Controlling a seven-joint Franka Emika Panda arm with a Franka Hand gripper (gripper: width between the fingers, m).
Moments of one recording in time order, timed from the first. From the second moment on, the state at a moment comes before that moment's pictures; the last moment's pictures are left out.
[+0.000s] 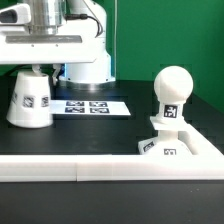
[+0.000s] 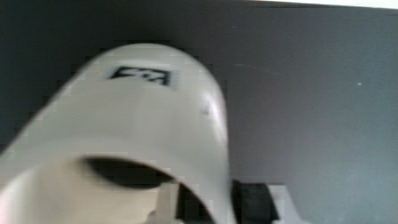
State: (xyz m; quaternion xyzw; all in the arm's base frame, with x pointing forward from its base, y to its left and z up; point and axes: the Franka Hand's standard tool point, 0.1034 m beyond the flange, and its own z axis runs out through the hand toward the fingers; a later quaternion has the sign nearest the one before) arm 0.405 -0.111 0.077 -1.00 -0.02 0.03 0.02
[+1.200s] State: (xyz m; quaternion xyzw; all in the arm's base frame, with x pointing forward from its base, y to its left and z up) arm 0.506 0.013 0.155 -1.00 0.04 0.00 0.06
